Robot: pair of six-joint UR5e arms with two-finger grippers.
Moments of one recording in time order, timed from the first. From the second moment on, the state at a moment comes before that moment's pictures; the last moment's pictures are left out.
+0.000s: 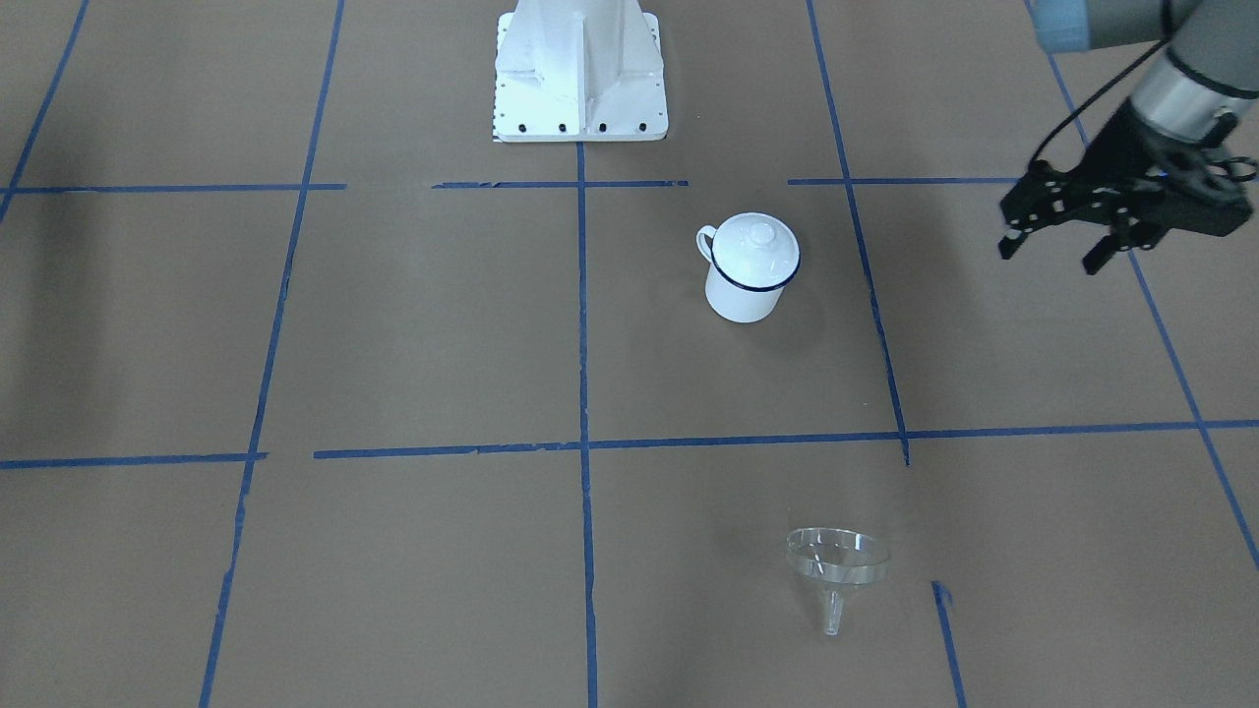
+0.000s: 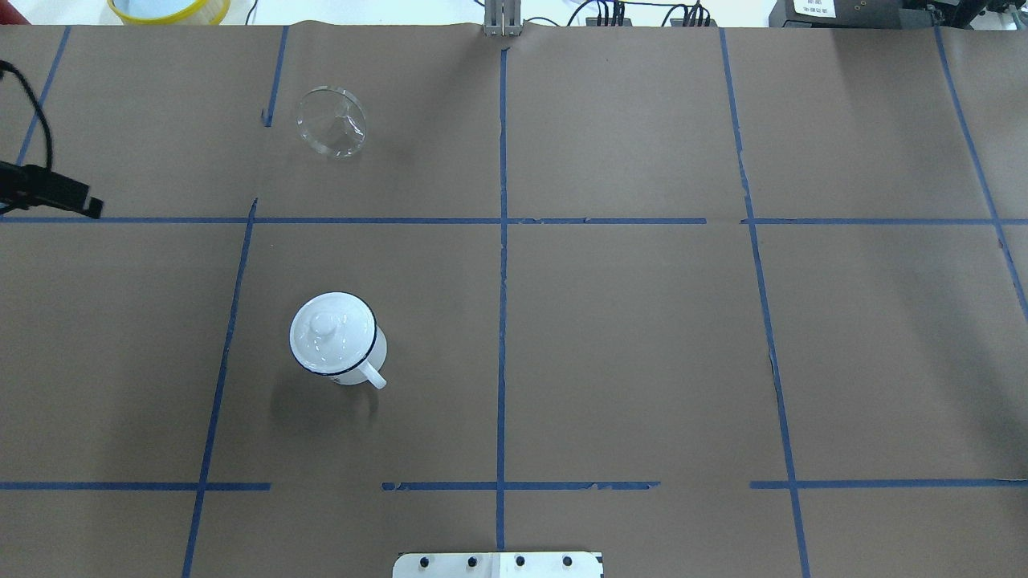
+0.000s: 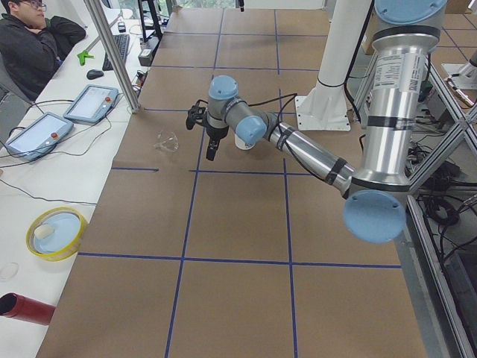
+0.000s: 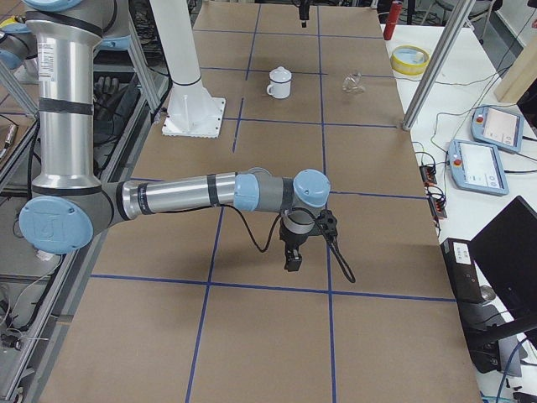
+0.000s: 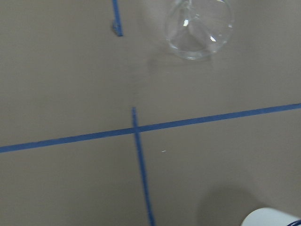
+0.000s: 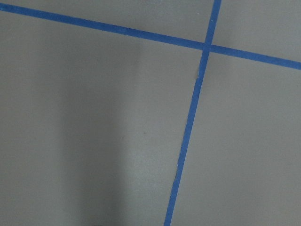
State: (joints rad) left arm -1.16 -1.56 -2.00 -1.81 -2.26 -0.59; right arm 1.45 -1.63 1.79 -1.79 2.31 -0.13
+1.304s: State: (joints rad) left arm -1.48 -1.35 -1.79 -1.78 -2.42 -0.08; right arm 1.45 -1.63 1.79 -1.79 2.31 -0.13
